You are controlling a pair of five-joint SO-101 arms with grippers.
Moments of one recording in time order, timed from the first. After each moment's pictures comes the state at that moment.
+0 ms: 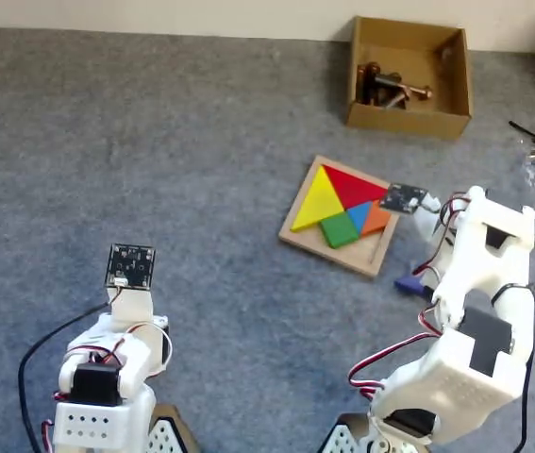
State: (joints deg) left arm -2.4 -103.6 96.0 76.1 5.5; right arm 20.7 8.5 18.8 73.4 82.6
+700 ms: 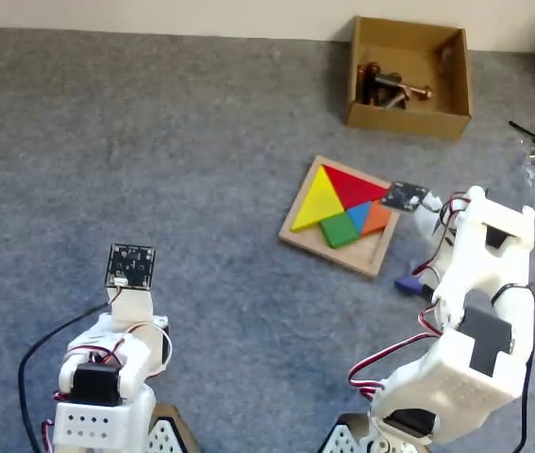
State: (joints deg) left arm -2.4 -103.6 96.0 76.1 5.5; right arm 20.7 8.5 18.8 73.4 80.3
